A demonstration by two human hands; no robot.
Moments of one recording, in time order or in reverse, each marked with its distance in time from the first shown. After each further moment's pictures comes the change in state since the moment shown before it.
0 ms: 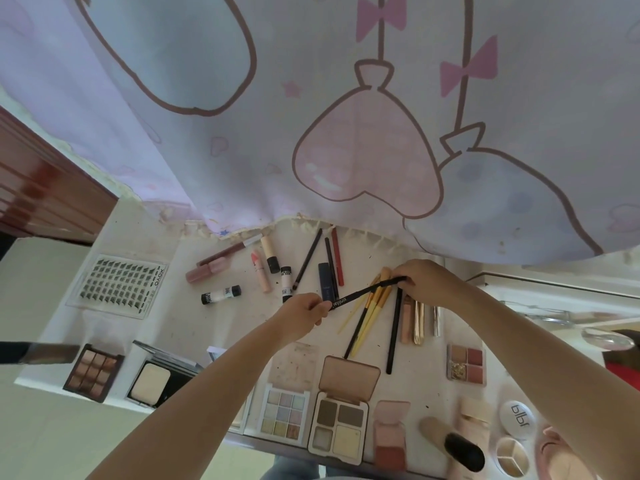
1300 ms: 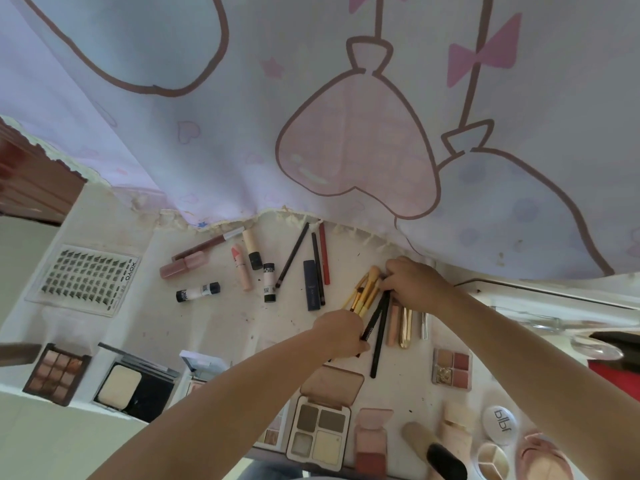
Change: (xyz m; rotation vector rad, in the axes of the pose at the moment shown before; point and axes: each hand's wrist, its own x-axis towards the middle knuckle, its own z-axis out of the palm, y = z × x) left_hand 0.041 0.030 0.070 0.711 -0.280 0.190; right_hand 0.014 0.016 0.009 -0.412 -0.054 -0.194
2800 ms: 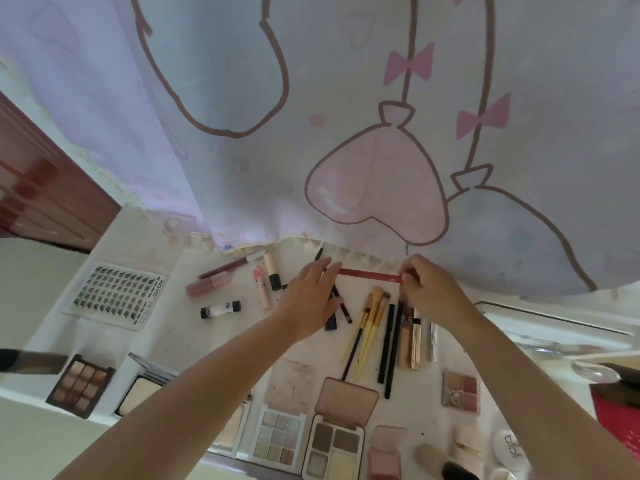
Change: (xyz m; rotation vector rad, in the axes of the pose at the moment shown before) left_hand -0.064 -0.053 -0.059 -0.020 0.658 0.047; right_hand -0.037 -0.065 -0.077 0.742 0.372 0.368
